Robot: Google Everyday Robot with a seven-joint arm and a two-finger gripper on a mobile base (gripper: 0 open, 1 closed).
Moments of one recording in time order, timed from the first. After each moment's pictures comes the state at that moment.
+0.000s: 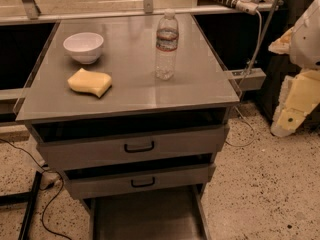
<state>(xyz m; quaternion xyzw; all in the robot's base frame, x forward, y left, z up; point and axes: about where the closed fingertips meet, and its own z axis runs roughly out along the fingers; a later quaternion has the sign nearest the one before) 0.438 -0.217 0.977 -0.60 0.78 -0.03 0.16</state>
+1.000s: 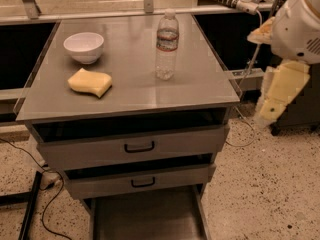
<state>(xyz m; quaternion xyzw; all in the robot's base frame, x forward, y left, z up) 0.456 -0.186 0.985 -0.64 0.74 -0.02 0.19</state>
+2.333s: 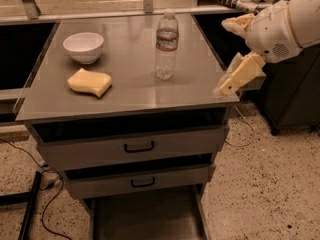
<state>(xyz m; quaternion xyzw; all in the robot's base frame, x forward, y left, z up) 0.544 -0.140 0.975 -0.60 0.68 0.10 0.41</state>
